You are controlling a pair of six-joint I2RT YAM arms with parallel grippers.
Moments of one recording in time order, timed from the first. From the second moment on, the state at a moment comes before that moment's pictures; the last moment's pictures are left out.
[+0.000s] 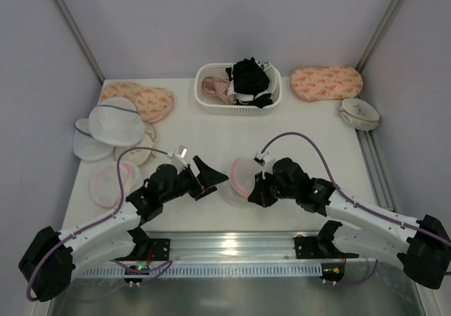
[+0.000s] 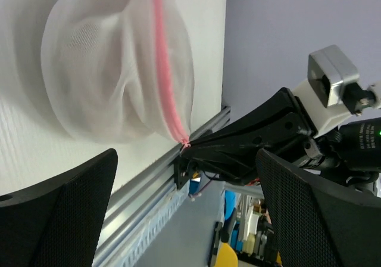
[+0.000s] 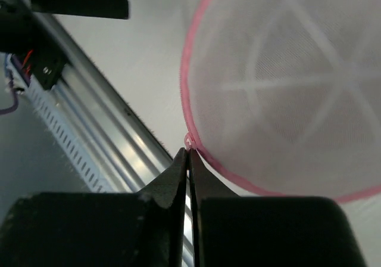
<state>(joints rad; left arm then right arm) -0.75 0.91 0.34 0.24 0.20 -1.26 0.83 0.94 0.54 -0.29 -0.21 0.45</state>
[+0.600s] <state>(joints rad) -0.85 1.18 0.35 0.31 0.23 -1.34 0.92 1.14 0.55 -0.08 -0.38 0.44</state>
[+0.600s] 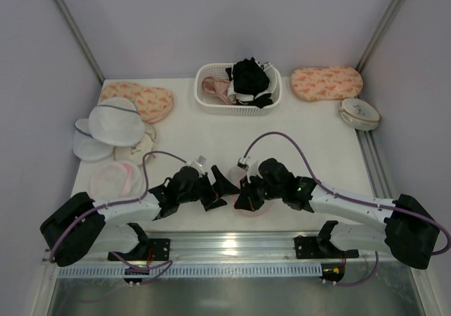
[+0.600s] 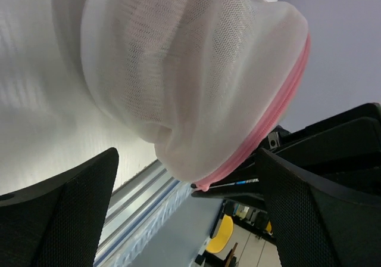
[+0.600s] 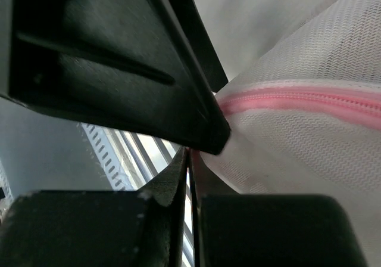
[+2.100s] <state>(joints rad) -0.85 1.15 0.39 0.37 0.02 -1.32 0.98 1.23 0.59 -0.35 -0.02 0.47</state>
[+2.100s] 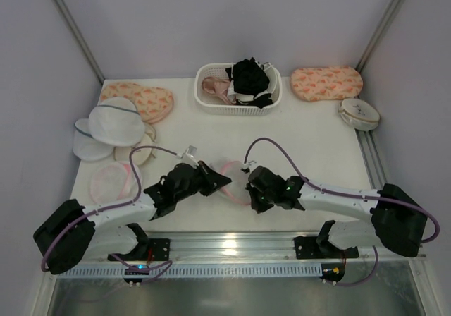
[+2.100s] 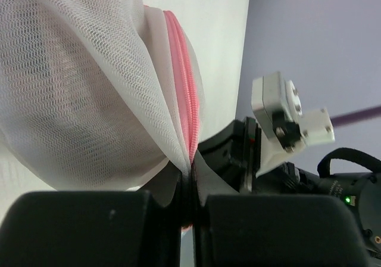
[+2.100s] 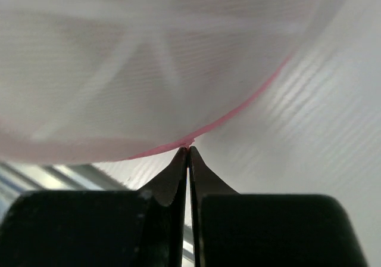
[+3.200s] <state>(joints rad) -0.82 1.07 0.38 0.29 0.12 -1.20 0.73 1.17 0.68 -0.40 0.39 0.49</state>
